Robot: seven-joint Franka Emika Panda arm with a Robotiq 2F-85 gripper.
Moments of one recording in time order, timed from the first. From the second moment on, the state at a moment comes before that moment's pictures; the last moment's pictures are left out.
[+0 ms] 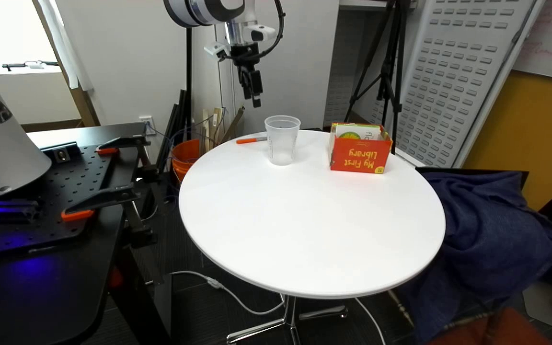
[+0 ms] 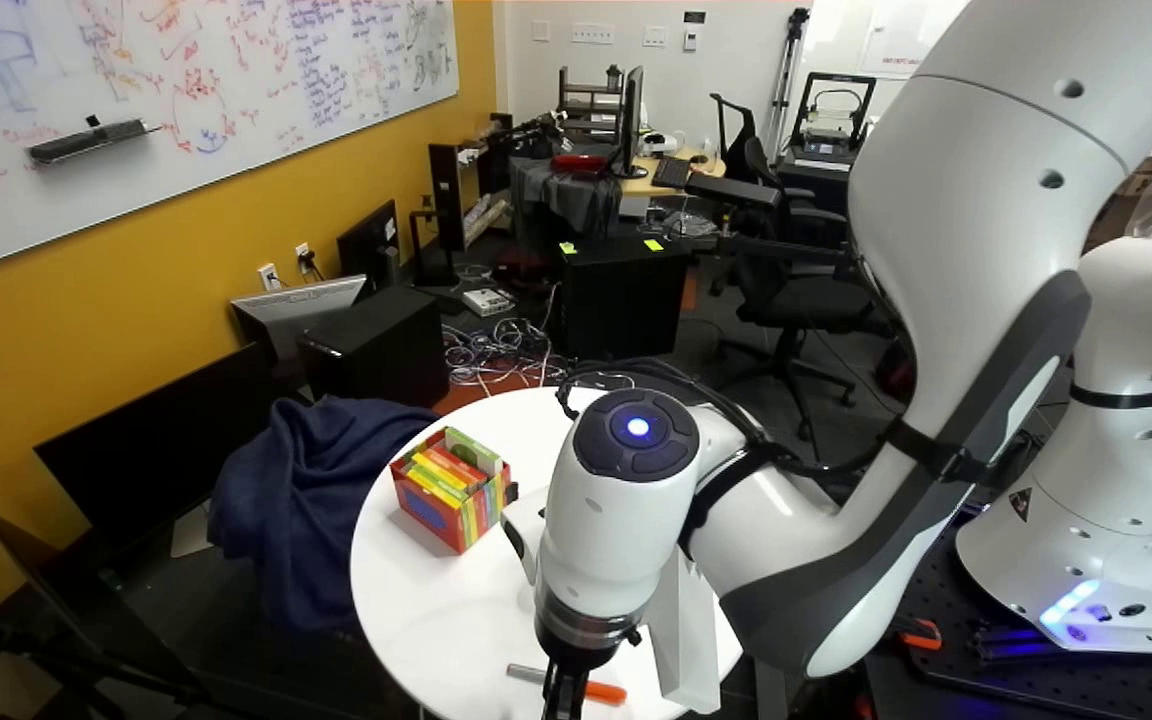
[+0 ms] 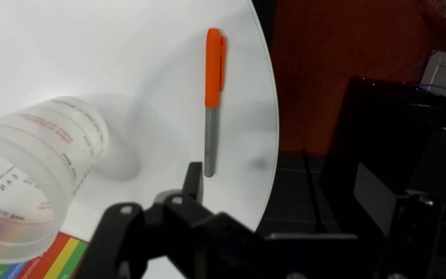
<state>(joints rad) 0.44 0.48 0.00 -2.22 -0.20 2.80 0.56</state>
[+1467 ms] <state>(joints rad) 0.42 0.62 0.00 -2.18 -0.06 2.91 0.49</state>
